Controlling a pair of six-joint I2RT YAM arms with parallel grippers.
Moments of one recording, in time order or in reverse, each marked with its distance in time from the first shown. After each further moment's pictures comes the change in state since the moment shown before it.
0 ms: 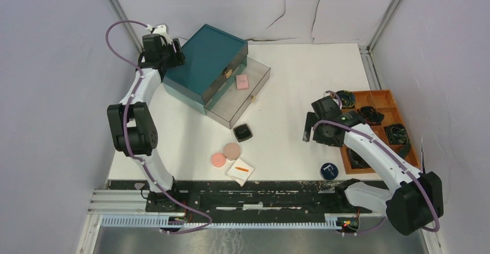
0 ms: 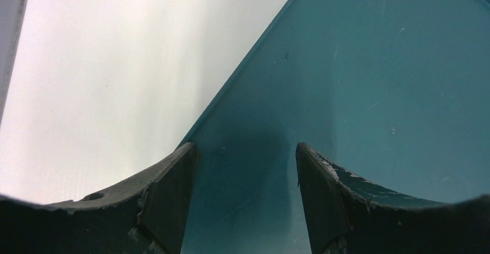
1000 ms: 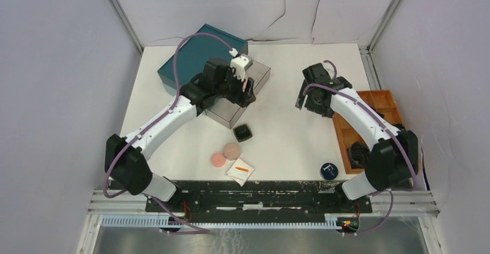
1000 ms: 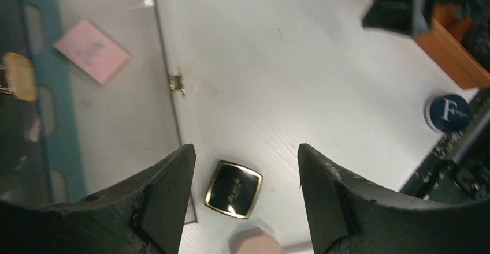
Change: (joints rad) left arm -0.650 -0.353 -0.185 -0.251 0.109 0.089; right arm -0.043 0.329 0.374 -0.005 0.099 0.104
